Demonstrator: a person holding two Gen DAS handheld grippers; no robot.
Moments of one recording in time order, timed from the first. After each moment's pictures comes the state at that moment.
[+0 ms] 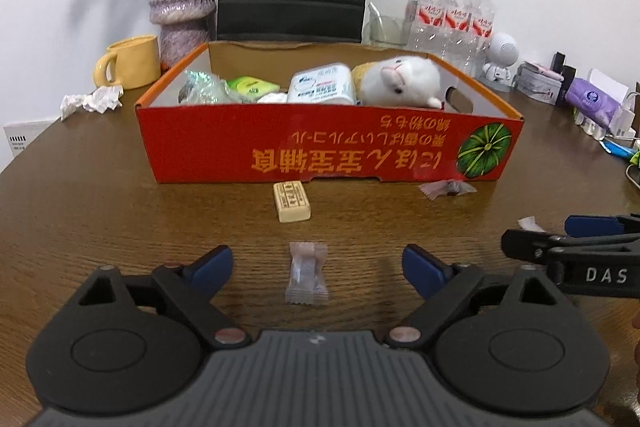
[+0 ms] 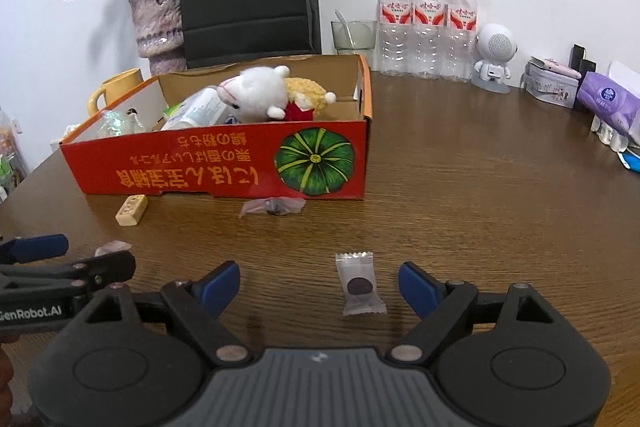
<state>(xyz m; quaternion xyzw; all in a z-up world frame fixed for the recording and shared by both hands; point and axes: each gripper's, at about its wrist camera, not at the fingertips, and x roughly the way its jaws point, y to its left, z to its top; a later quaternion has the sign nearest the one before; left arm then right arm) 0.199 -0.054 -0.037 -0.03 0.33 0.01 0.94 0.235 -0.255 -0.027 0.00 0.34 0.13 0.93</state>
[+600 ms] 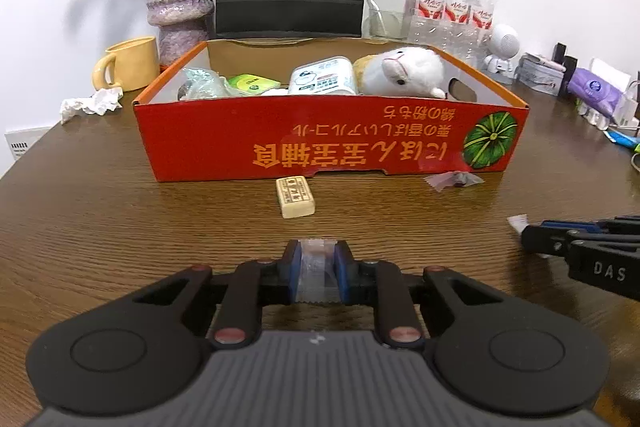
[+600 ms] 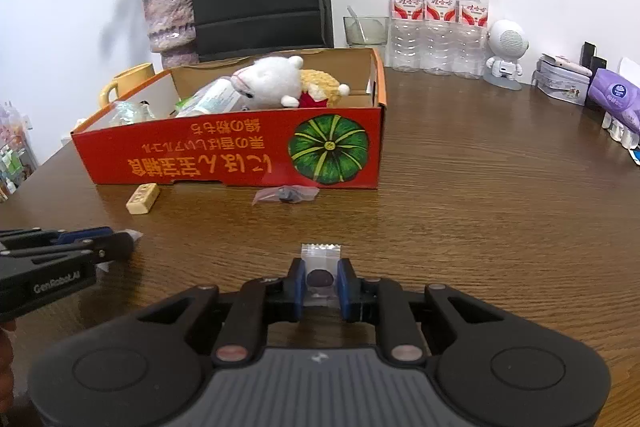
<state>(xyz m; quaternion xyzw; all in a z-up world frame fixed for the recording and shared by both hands) 0.199 -0.054 -0.042 -0.02 0.32 0.00 0.95 0.228 -0.251 -0.033 0.00 0.34 0.15 0.93</state>
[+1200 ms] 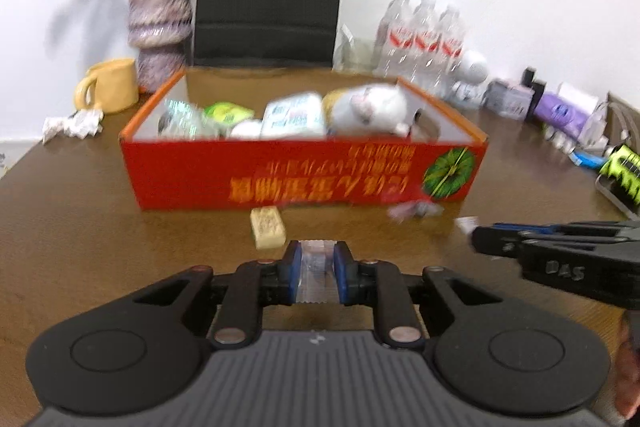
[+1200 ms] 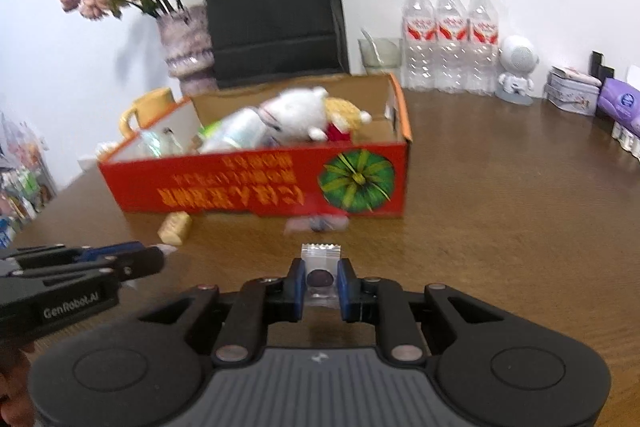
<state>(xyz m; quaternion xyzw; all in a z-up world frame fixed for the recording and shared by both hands) 0.190 -0.054 -0.012 -0.04 0.29 -0.04 0.96 0.224 -0.241 -0.009 0.02 0.31 0.17 0.93</state>
